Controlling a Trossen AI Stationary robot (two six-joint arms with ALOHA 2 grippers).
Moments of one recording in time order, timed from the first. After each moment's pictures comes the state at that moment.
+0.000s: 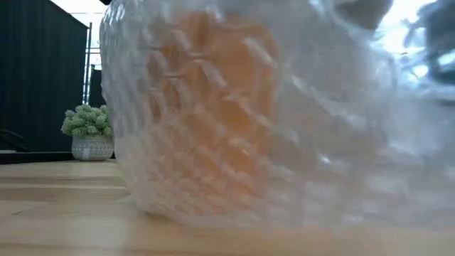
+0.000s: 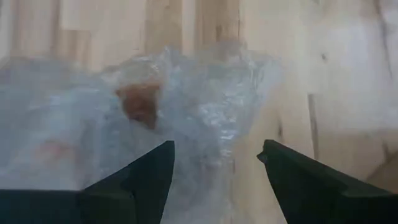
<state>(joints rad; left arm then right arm) -0.67 1.54 1.14 -0.48 -0.44 -0.36 0.53 2.16 1.99 -1.01 0.44 0.40</state>
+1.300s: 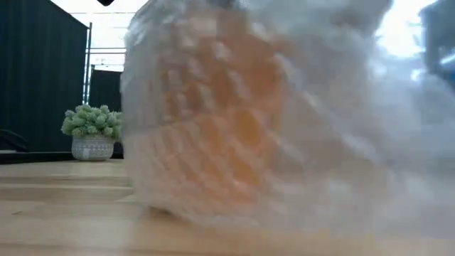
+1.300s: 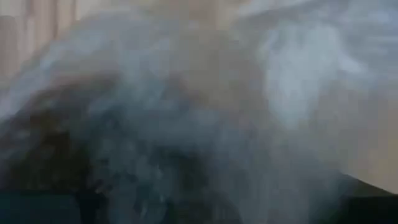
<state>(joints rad) -0.67 1.54 1.14 -0.48 -0.41 -0.36 0.43 2.35 2.00 -0.99 0.15 0.47</state>
